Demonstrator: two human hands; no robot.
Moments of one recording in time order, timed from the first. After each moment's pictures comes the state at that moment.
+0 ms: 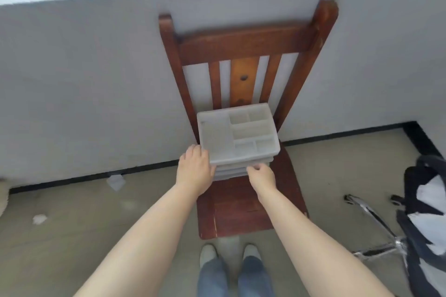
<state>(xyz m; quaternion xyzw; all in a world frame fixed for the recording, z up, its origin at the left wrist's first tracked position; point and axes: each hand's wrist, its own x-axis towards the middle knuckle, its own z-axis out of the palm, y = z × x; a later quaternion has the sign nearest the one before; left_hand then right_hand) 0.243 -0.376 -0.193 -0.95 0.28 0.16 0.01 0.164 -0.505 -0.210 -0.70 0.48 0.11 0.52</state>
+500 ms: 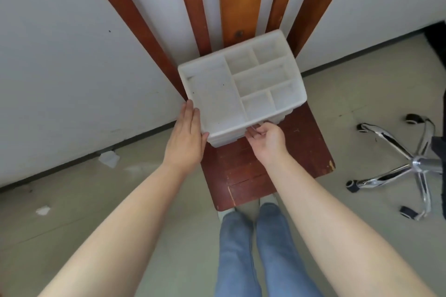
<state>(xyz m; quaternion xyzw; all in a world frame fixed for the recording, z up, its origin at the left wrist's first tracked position) 0.305 -0.363 -0.295 -0.90 0.39 0.19 -0.09 0.220 -0.505 -0.322 -0.13 0.56 -0.14 0.81</state>
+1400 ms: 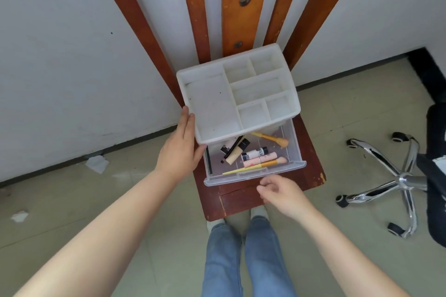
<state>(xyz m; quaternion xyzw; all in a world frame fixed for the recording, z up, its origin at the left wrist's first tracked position) 0.303 -0.357 -0.292 -0.91 0.34 0.21 -0.13 0.123 -0.497 -0.289 -0.71 0.41 0.26 0.51</state>
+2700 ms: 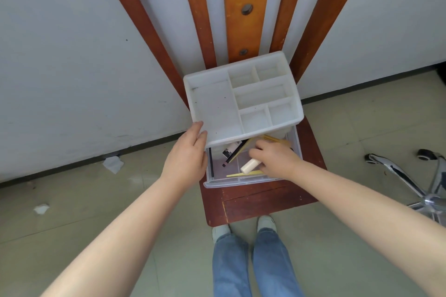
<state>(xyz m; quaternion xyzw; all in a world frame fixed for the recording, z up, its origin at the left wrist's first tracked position) 0.280 -0.361 -0.283 -0.90 0.40 0.13 -0.07 0.180 -0.553 -0.324 -0.97 -0.06 0.18 0.14</state>
